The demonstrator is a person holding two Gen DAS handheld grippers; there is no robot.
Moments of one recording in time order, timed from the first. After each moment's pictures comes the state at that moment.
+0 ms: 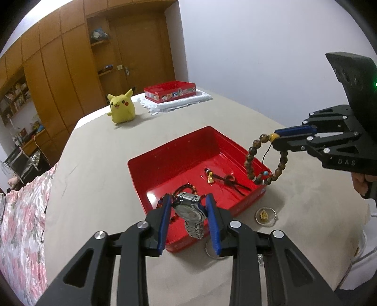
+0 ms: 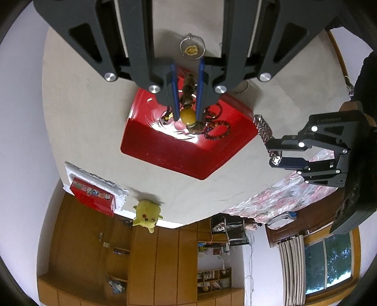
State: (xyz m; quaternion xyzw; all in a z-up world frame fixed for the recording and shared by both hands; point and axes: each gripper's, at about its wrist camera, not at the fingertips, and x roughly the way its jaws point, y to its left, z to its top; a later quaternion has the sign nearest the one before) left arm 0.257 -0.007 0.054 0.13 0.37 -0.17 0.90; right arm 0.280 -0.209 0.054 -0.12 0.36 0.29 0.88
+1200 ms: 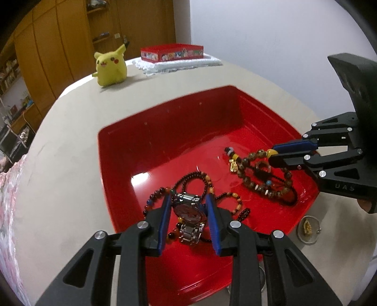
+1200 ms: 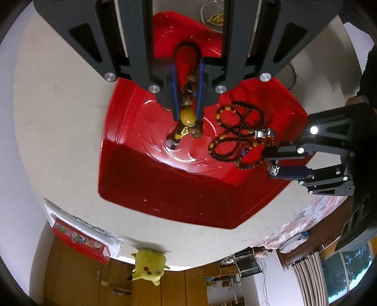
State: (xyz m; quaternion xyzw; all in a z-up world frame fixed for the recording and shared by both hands) left arm 0.361 -0.015 -0.055 0.11 0.45 -0.17 0.87; right arm 0.377 -0.186 -0.057 -0.13 0.46 0.27 0.83
